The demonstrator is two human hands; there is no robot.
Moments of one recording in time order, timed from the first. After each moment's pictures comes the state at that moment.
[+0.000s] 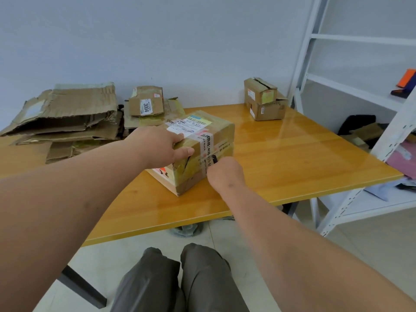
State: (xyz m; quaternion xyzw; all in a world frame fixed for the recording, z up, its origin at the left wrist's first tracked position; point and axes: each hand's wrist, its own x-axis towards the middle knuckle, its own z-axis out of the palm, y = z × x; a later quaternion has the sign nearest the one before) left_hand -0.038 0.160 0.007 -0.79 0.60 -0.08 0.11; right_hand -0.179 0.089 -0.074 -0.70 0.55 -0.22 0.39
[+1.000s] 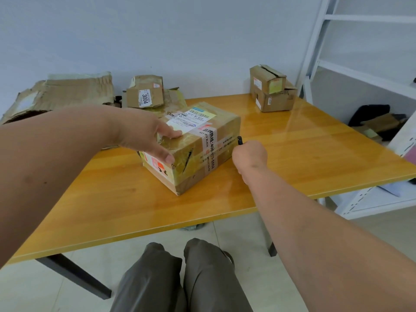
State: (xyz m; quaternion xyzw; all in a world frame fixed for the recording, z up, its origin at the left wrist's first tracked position) left_hand -0.017 0.163 0.042 -0.78 0.59 0.15 0.15; right_hand -0.187 0.024 -0.084 -0.63 0.59 -0.29 0.41
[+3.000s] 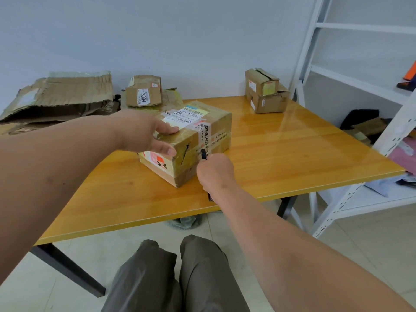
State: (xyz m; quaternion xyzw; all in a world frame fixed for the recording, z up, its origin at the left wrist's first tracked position) left_hand -0.018 0.170 0.022 -0.79 0.59 0.05 0.12; right_hand -0.173 0.107 -0.080 -0.67 0.49 -0.25 0.49
